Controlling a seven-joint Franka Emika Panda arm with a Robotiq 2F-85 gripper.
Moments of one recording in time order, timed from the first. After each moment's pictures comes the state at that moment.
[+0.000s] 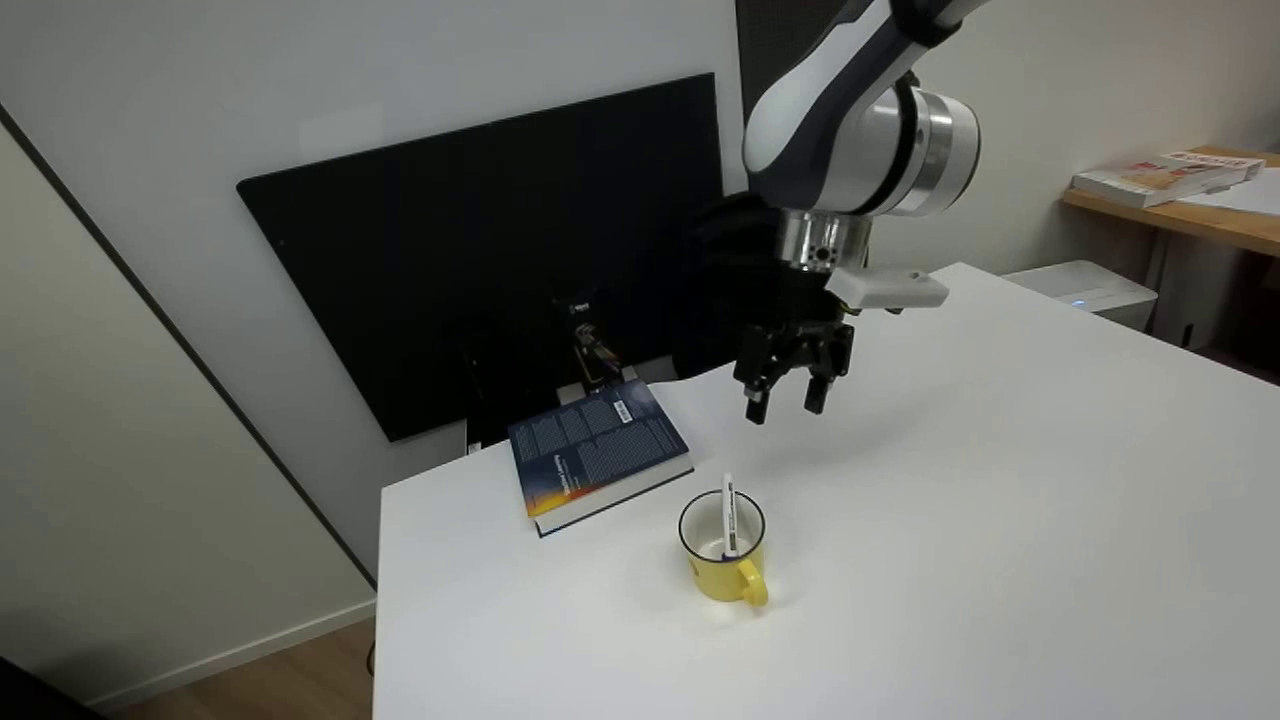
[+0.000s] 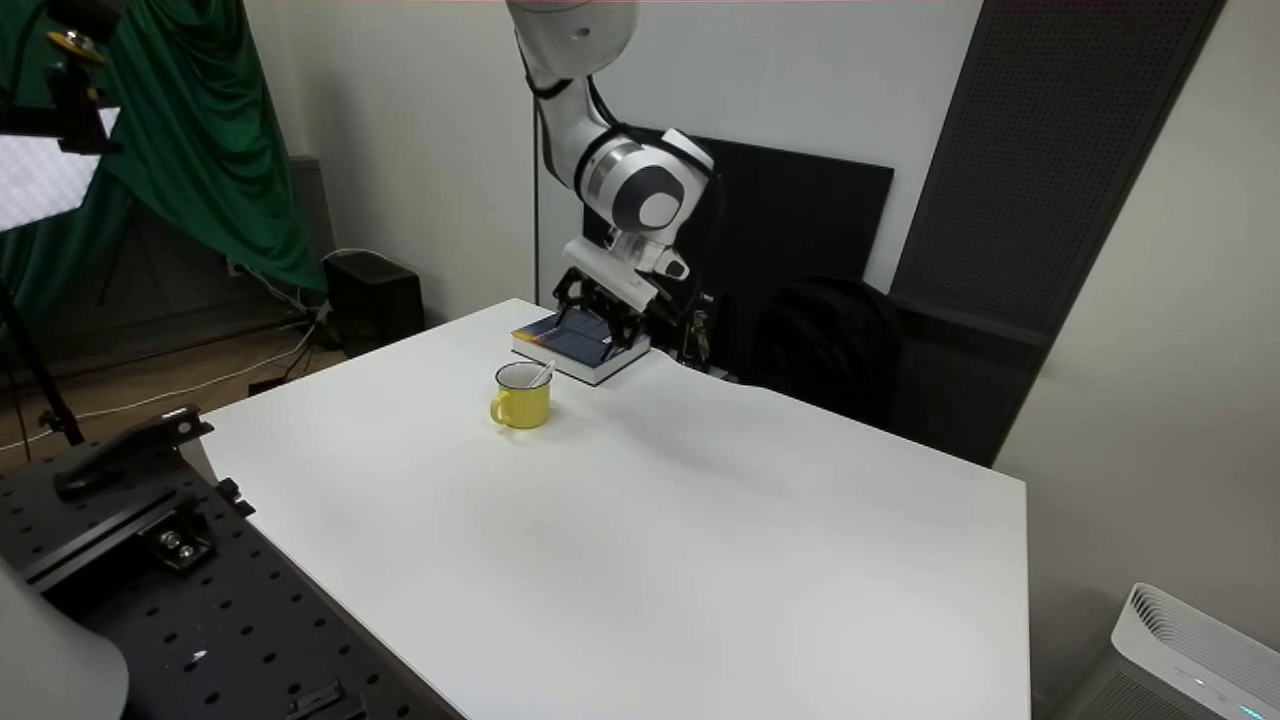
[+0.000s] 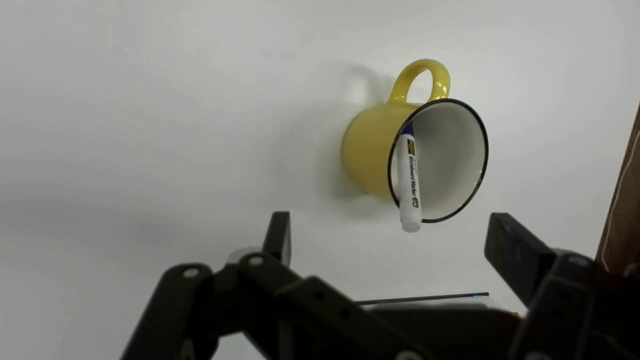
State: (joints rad) arm -0.02 1.08 0.20 -1.34 0.29 2.26 -0.32
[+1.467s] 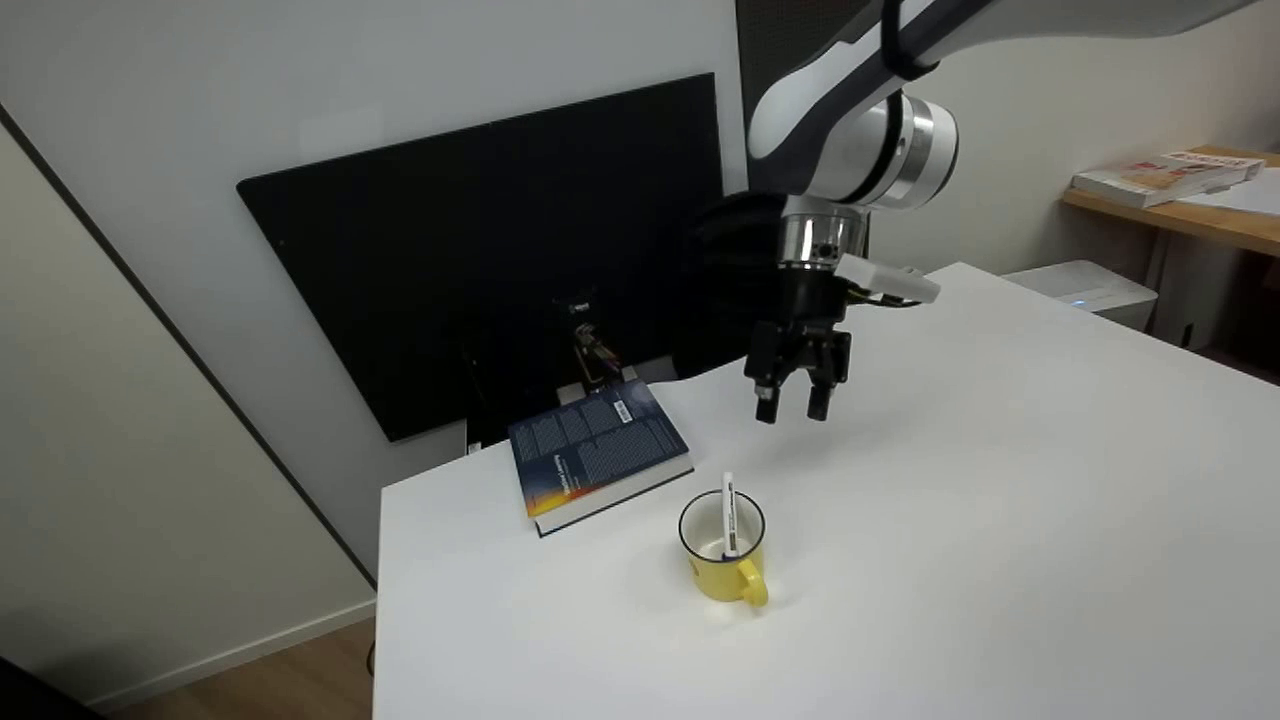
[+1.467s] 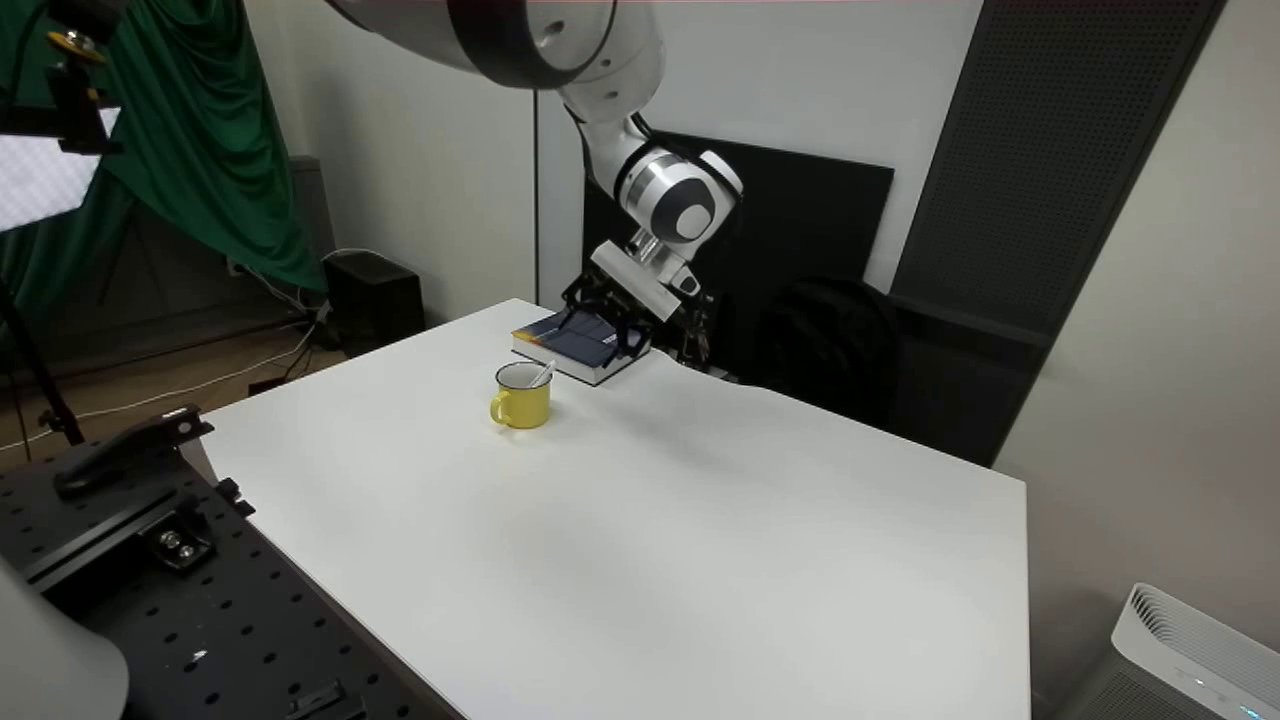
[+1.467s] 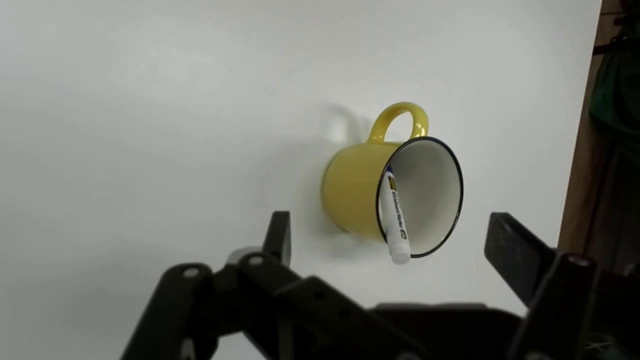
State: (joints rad) arm -0.04 1.27 0.21 -0.99 0.29 1.90 -0.40
